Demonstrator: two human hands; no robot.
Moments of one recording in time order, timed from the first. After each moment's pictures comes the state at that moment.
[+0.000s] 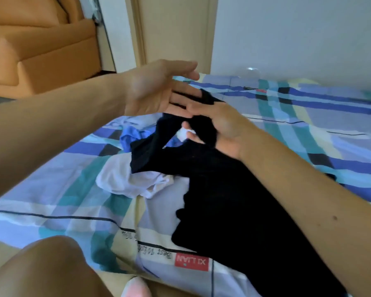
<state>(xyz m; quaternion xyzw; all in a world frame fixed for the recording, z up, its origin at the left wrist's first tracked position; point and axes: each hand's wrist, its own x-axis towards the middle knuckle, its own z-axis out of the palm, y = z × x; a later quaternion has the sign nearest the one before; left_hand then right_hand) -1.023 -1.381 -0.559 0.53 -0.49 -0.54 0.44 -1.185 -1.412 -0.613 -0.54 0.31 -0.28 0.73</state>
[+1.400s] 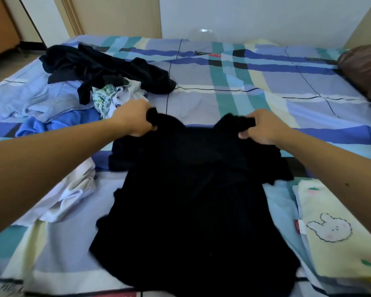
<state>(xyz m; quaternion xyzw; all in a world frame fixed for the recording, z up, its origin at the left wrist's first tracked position) -1.074 -1.562 -0.748 0.72 -0.68 -0.09 0.09 -1.408 -1.614 -0.748 -0.75 0.61 -0.11 0.24</state>
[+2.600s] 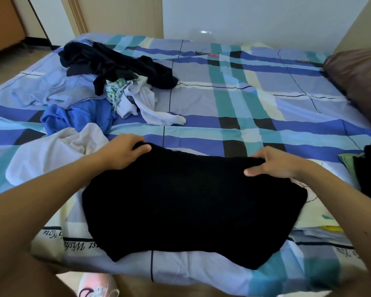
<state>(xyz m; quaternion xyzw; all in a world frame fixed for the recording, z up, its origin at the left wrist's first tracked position) -1.051 -1.434 -0.793 0.64 -0.74 -0.17 0.15 -1.462 -1.490 -0.746 -0.73 0.55 0.04 0.41</state>
